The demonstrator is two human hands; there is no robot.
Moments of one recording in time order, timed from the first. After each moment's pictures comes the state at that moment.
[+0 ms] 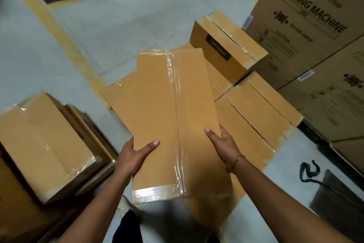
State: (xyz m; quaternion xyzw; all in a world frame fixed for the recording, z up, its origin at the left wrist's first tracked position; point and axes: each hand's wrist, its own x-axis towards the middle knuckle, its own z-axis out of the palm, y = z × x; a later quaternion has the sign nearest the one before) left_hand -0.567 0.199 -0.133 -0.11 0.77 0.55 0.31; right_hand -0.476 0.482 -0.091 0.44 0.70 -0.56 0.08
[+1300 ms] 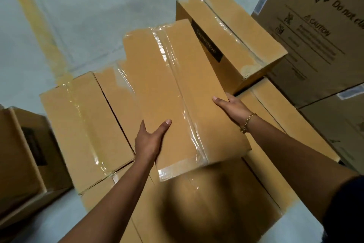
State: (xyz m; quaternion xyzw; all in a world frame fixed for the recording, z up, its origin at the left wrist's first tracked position) left_hand -0.669 0.622 -0.319 -0.23 0.78 0.54 0.19; right_hand -0.687 0.907 -0.288 0.31 0.78 -0.52 0.17
